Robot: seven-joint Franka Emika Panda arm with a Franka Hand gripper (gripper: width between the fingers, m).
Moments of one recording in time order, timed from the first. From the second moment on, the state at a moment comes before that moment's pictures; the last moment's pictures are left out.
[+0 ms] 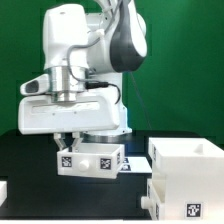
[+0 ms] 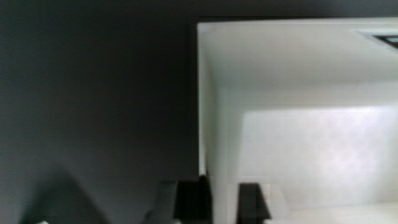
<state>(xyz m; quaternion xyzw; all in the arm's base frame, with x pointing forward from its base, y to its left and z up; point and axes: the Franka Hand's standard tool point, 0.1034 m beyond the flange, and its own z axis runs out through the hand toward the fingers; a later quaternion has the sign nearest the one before) 0.467 -0.108 0.058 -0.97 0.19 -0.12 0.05</state>
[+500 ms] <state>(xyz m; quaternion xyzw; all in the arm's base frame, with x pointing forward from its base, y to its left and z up) 0.481 -0.101 0.051 -0.91 0.40 -0.11 0.07</state>
